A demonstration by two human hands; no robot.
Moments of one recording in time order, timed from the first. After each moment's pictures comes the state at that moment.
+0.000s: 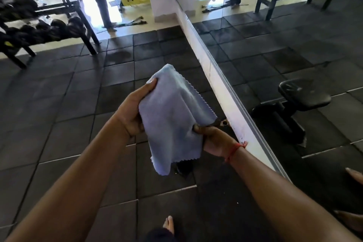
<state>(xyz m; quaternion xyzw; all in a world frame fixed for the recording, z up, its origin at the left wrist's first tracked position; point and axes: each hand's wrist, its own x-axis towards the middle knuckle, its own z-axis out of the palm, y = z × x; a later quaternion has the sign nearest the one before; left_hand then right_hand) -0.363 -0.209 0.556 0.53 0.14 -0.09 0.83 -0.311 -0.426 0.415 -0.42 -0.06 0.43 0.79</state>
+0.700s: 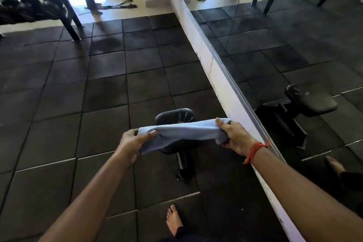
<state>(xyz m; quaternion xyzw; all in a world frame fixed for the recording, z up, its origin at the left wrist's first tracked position) -0.294 -0.032 0.385 0.66 0.32 -0.03 0.68 -0.191 -0.338 0.387 -0.67 0.18 0.28 0.66</state>
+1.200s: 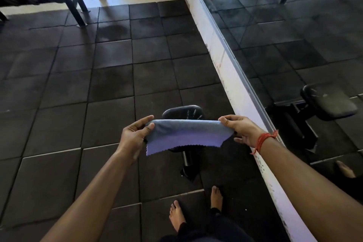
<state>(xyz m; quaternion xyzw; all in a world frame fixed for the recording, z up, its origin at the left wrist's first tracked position) -0.265 0.008 0.372 0.59 0.31 0.02 0.74 -0.133 -0.309 0.385 -0.76 0.15 0.35 0.53</state>
